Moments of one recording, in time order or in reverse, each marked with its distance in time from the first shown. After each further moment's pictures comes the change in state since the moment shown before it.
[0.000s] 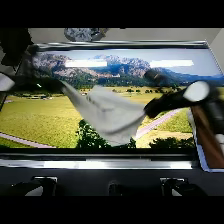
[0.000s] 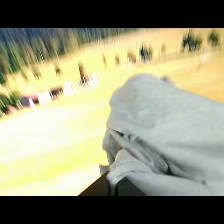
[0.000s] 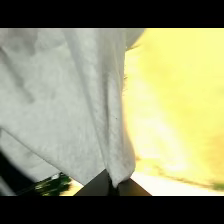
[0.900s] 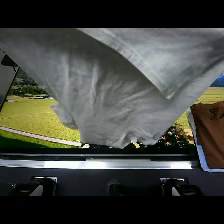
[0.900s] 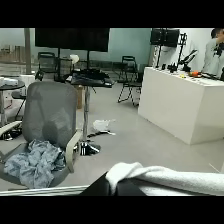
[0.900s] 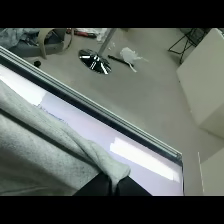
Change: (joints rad) left arm 0.113 0.344 0.391 0.089 0.134 -0.175; right arm -0.132 0.286 0.498 -0.310 -0.064 0.063
